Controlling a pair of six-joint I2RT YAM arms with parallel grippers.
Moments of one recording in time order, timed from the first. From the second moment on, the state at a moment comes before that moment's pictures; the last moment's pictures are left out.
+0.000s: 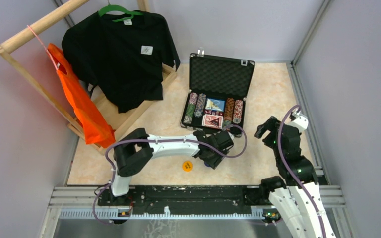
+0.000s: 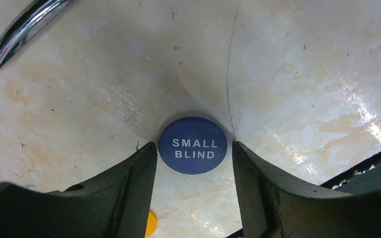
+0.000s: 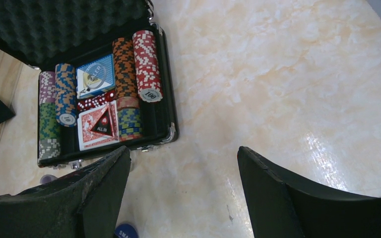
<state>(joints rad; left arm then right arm) -1.21 1.98 1.37 -0.58 -0.16 -0.41 0.22 0.44 0.67 -0.73 0.34 0.60</state>
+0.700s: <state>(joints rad) -1.22 1.99 1.38 -0.60 -0.19 -0.43 0.22 0.44 0.67 -0.73 0.34 0.60</state>
